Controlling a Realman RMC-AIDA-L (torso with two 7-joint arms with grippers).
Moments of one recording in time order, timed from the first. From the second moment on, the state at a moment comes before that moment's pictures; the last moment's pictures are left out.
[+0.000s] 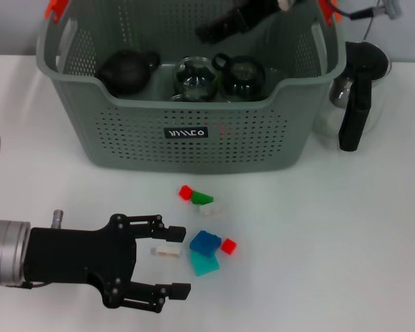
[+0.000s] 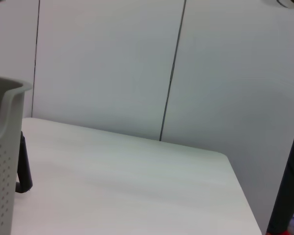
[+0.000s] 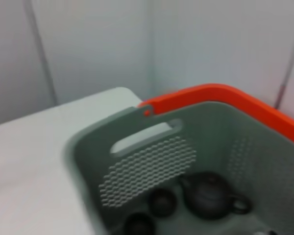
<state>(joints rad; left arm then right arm) -0.36 -2.09 0.86 0.75 1.96 1.82 -1.18 0.97 2.09 -1.18 -1.22 -2.39 -1.31 2.41</state>
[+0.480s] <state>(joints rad) -0.36 -2.09 0.87 0.75 1.95 1.81 -1.17 0.73 2.09 -1.17 -1.39 -2.22 -1.67 2.30</state>
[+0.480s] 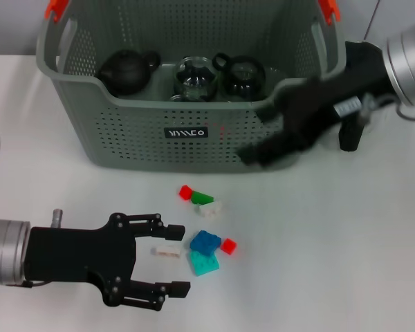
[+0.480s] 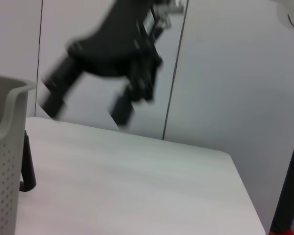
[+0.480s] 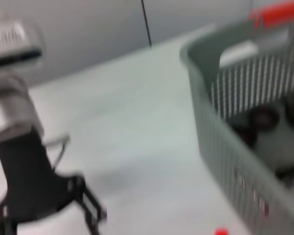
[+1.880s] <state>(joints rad) -0.36 -2.10 0.86 0.73 1.95 1.80 -1.14 0.96 2.11 -1.82 -1.04 -2.46 -1.44 2.55</state>
